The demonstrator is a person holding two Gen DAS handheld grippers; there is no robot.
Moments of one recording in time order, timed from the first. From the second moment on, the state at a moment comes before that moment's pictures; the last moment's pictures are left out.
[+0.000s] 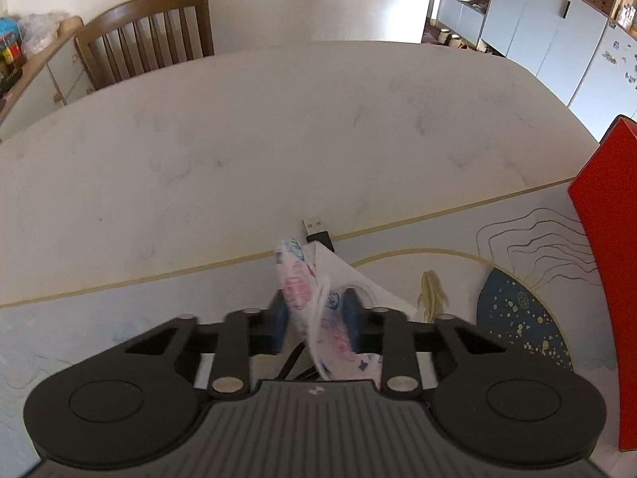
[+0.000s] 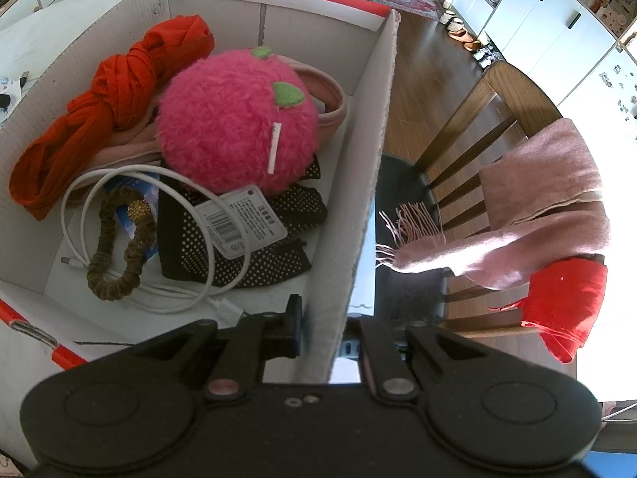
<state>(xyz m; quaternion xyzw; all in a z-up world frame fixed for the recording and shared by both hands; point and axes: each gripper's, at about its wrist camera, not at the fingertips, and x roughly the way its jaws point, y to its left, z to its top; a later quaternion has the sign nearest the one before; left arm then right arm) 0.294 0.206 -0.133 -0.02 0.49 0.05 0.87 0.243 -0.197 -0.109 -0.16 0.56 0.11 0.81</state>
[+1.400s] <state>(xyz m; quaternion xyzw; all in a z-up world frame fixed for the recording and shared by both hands) 0.222 0.008 0.004 0.01 0.40 -0.21 0.89 0.245 -0.200 -0.115 -0.17 0.54 0.13 0.81</state>
